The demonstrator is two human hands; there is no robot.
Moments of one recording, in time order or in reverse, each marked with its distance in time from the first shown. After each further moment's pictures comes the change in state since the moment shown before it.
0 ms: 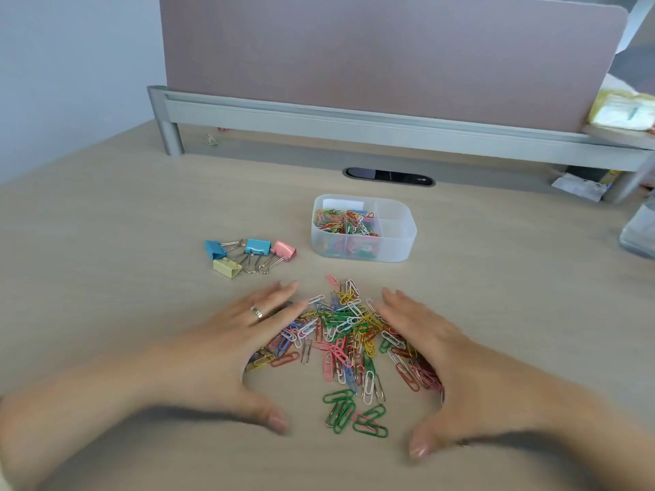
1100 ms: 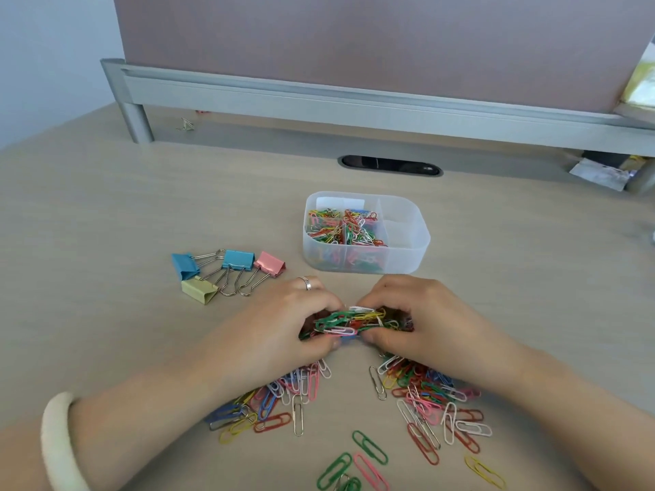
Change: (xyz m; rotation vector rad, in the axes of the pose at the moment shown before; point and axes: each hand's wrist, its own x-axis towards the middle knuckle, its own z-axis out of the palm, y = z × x) left_hand 0.083 0.010 -0.015 -0.263 0.419 0.106; right_hand 0.057 -0.019 -0.035 0.140 0.221 -0.128
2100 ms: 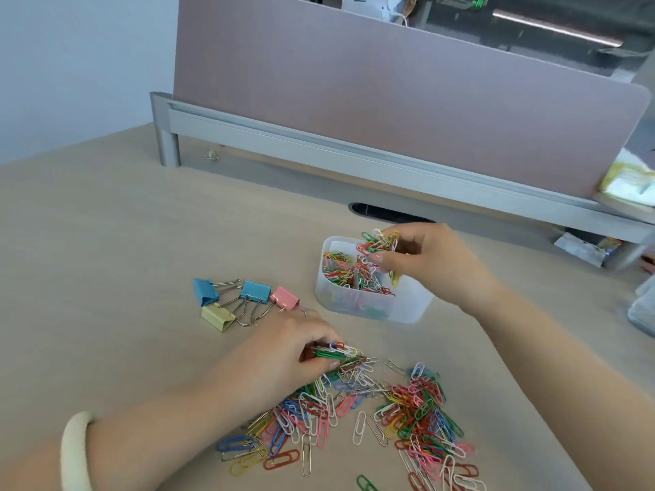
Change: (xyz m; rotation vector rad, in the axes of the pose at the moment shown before) left_hand -0.006 -0.005 -0.007 -0.157 0.140 -0.054; right_hand 0.075 -0.010 -0.062 0.205 0.168 0.137
